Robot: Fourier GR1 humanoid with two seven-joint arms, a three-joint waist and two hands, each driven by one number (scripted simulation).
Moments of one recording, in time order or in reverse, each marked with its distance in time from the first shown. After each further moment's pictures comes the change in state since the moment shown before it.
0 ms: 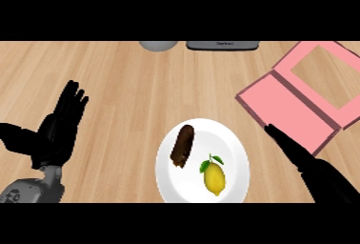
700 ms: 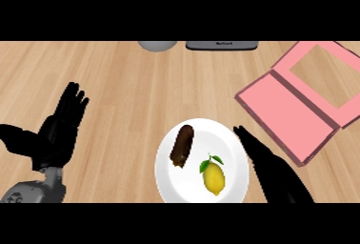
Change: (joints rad) left arm 0.019 -0.063 0.054 -0.017 -0.078 -0.052 0.037; right arm -0.046 0.234 0.141 0.177 0.219 0.022 0.071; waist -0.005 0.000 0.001
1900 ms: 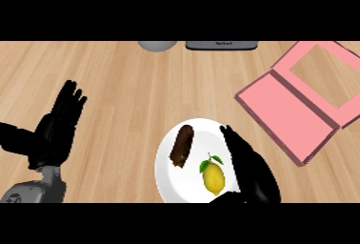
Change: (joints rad) left arm -0.003 -0.094 0.109 -0.022 -0.098 -0.102 0.056; right arm 0.032 0.177 -0.006 0.240 0.218 -0.022 -0.136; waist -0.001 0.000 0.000
